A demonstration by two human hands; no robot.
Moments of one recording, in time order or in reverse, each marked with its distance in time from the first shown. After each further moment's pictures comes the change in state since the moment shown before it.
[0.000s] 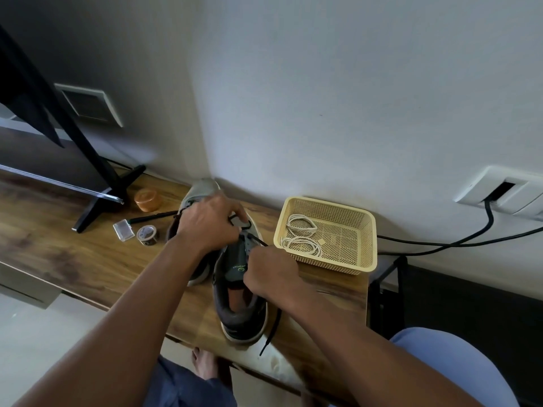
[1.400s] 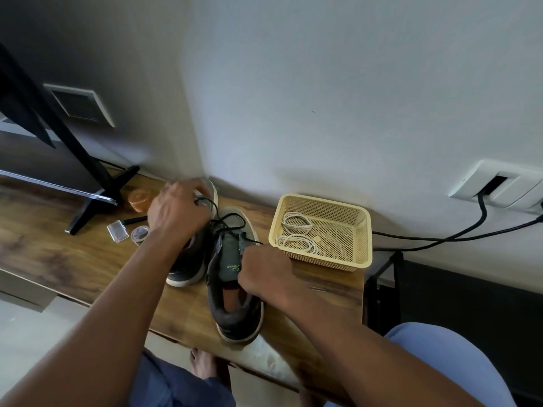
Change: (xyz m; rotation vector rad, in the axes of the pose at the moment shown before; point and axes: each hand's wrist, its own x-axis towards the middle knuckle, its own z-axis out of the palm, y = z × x) left_hand 0.007 -0.024 -0.008 -0.122 0.257 -0.241; right_hand -0.004 0.001 -0.002 0.009 -0.013 -0.018
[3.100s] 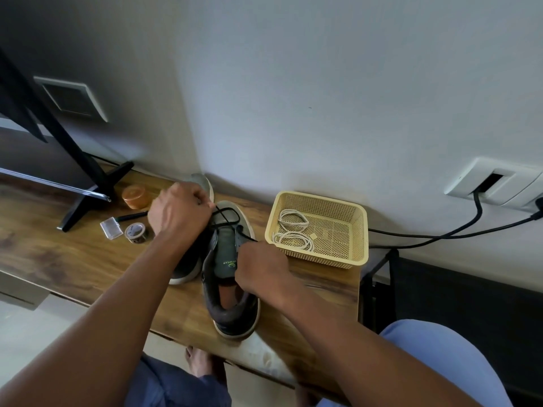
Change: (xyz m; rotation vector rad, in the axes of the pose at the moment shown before) left_hand -0.002 0.006 0.020 0.014 0.083 -0.123; right_hand 0.001 -0.002 -0.001 -0.020 0.005 0.017
